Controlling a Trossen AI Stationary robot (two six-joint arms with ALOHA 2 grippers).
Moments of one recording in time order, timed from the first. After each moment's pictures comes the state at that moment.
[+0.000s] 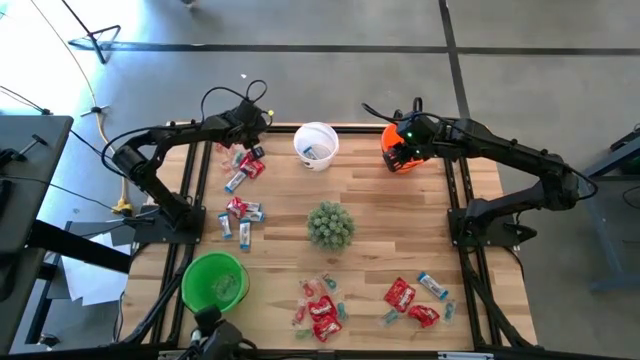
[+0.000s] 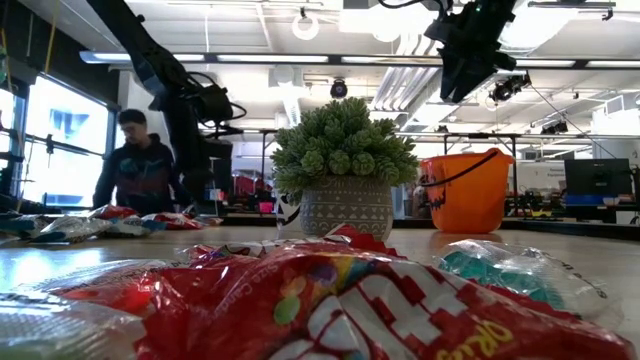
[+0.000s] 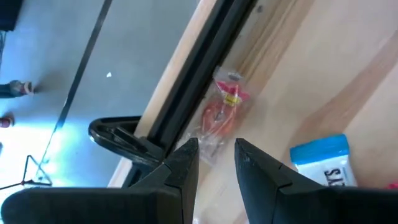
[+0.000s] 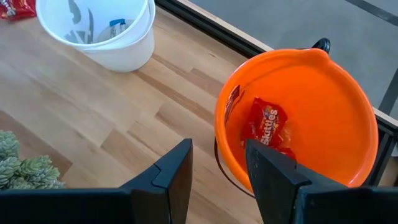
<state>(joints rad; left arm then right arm) 0.89 1.61 0.89 -0.33 -0.27 0.50 -0.41 1.24 1.27 -1.05 0.30 0.49</state>
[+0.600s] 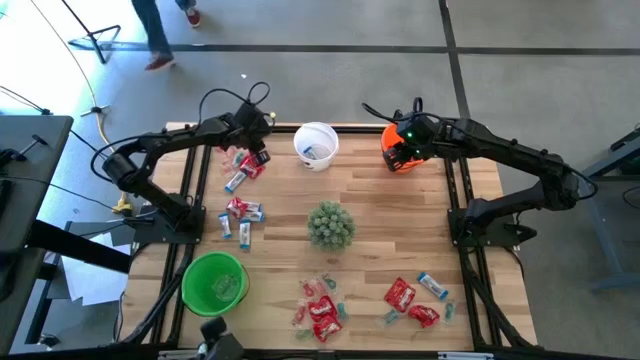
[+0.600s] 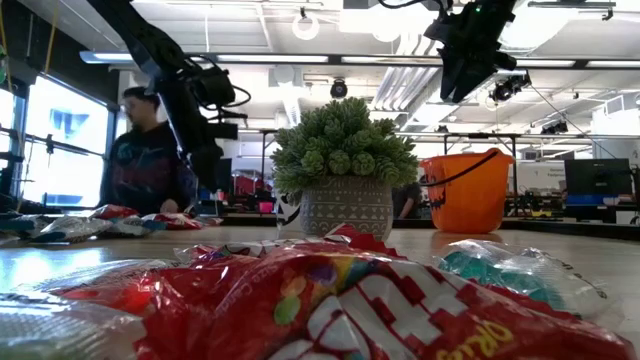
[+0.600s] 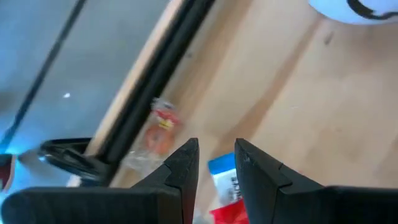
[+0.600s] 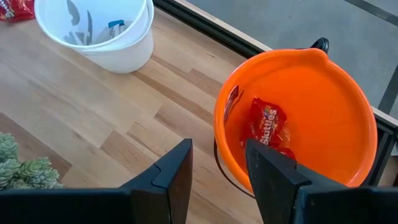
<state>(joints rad) 0.82 1.52 0.89 -0.41 -0.11 0.38 -0.41 1.24 1.27 -1.05 0.30 0.50</state>
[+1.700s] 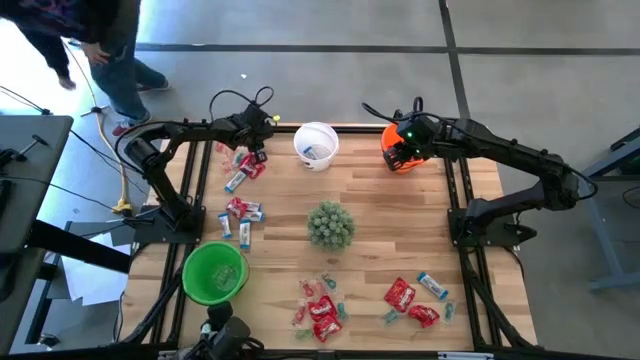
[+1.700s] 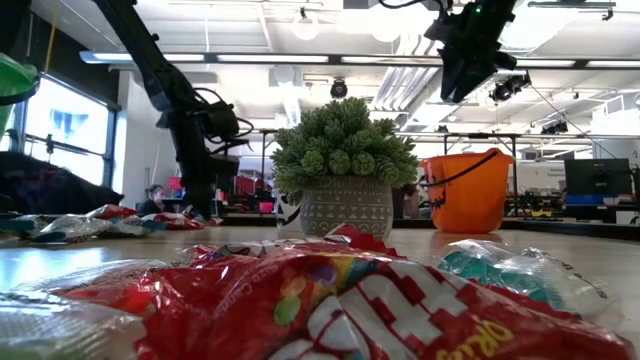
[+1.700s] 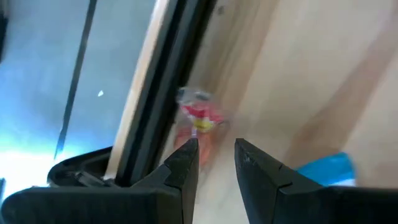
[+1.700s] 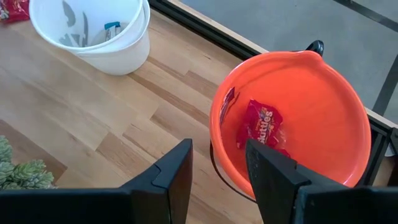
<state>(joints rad) 0.89 1.73 0.89 -0.22 -0.24 0.63 -0.41 1.24 1.27 -1.05 0.32 0.49</state>
